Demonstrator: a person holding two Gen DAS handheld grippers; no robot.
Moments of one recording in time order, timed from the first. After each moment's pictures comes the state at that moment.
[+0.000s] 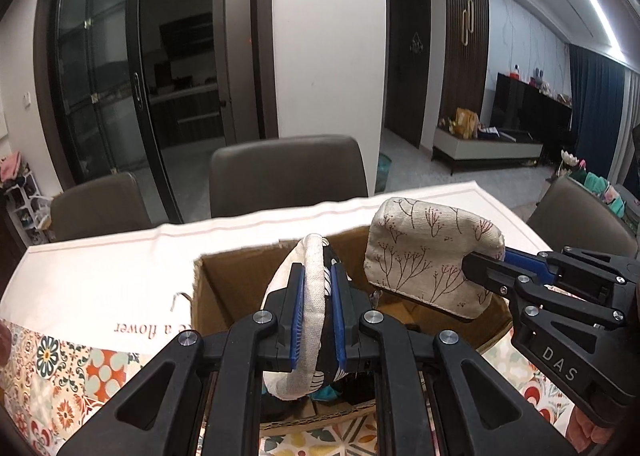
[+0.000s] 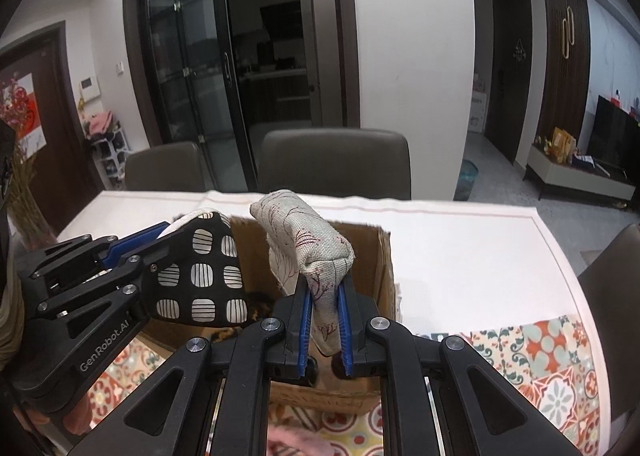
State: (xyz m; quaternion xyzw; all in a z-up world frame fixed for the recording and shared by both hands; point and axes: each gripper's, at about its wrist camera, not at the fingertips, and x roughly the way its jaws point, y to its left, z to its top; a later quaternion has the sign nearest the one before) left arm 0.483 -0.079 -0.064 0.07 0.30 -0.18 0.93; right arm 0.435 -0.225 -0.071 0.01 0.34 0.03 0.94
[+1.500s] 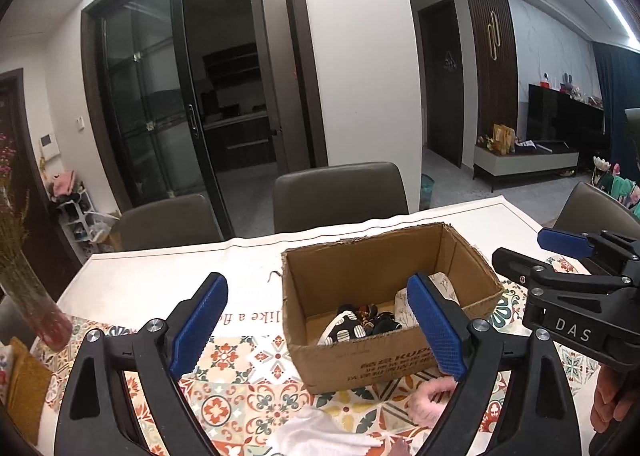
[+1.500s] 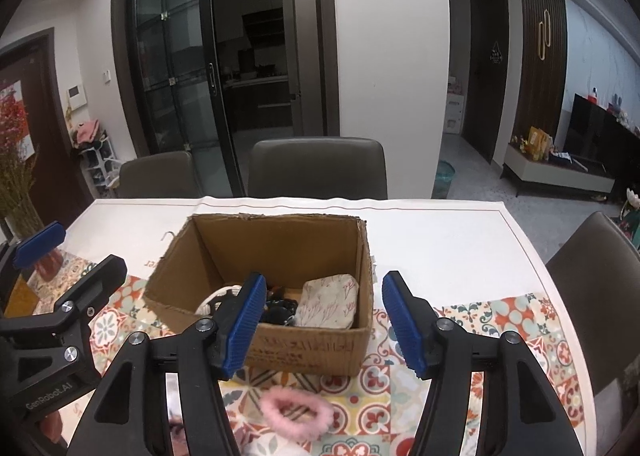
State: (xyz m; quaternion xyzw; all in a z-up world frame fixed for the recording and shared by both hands) left arm 0.389 -0.040 -0.021 0.09 0.24 -0.10 0.96; right arm 0.374 -0.226 -0.036 0.02 0.33 0.00 0.95
